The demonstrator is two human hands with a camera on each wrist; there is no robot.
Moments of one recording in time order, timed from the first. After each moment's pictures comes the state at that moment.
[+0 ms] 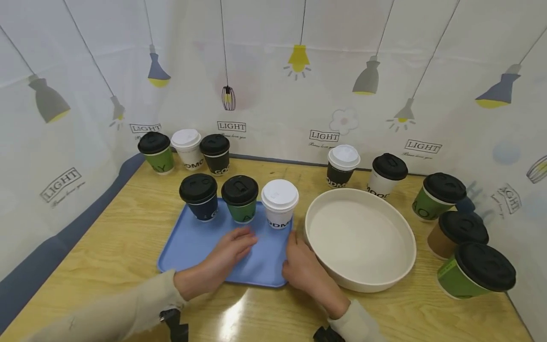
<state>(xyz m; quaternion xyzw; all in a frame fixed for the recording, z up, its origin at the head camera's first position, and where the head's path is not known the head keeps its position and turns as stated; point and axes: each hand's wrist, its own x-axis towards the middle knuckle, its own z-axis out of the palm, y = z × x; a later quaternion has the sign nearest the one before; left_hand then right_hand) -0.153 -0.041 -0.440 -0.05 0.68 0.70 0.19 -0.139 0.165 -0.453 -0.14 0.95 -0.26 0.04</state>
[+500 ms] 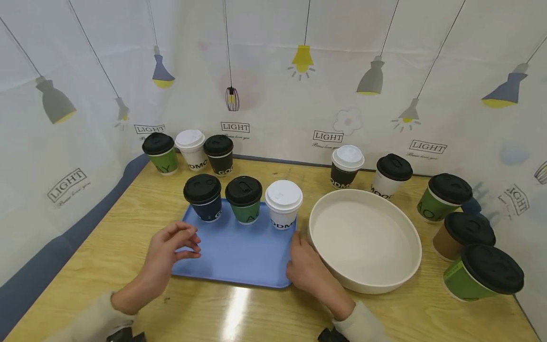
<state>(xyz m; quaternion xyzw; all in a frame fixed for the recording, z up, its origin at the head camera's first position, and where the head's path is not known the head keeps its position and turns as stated) -0.136 -0.146 -0.415 -0.06 0.67 0.74 0.02 -0.140 0.164 -0.453 -0.14 0.95 -0.27 0.06</state>
